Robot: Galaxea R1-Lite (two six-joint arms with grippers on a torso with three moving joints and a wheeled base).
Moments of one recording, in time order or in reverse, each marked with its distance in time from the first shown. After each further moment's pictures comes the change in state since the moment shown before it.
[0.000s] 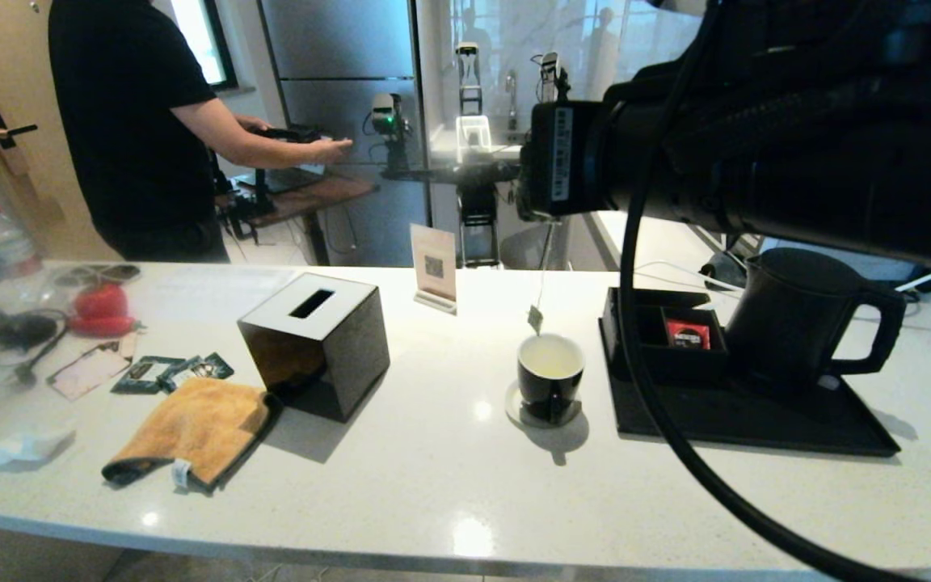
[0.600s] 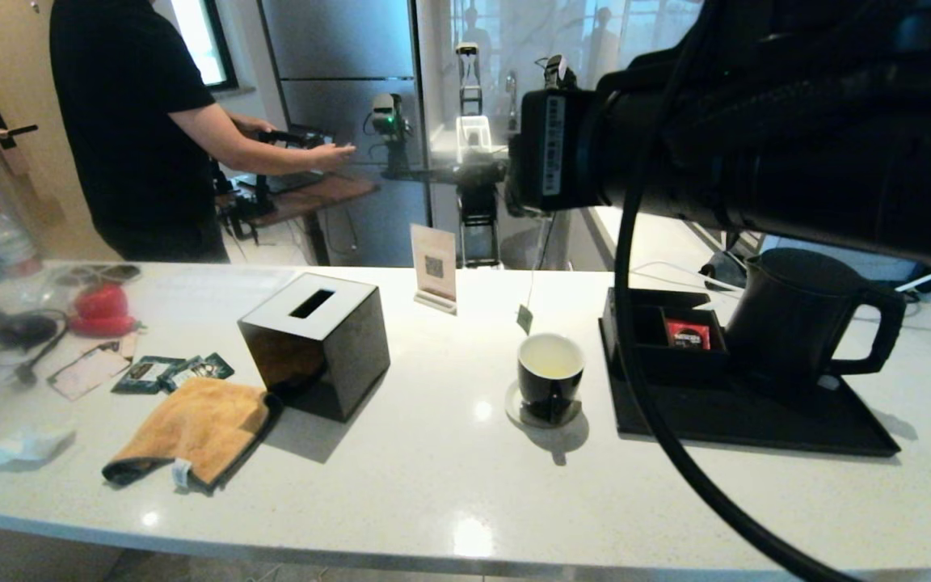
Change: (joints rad) left arm -0.009 0.224 -0.204 0.041 -0.231 -0.004; right arm 0.022 0.000 -0.008 -0.013 0.004 -0.001
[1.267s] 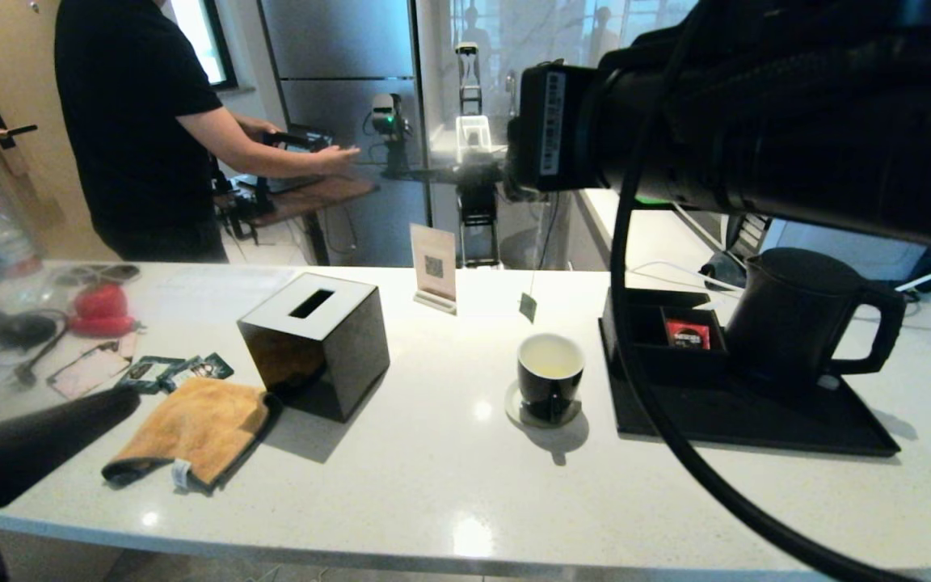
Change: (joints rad) left arm -0.070 0.610 -0.208 -0.348 -0.219 -0.007; right arm 0.000 0.011 -0.032 -0.006 -0.006 -0.001
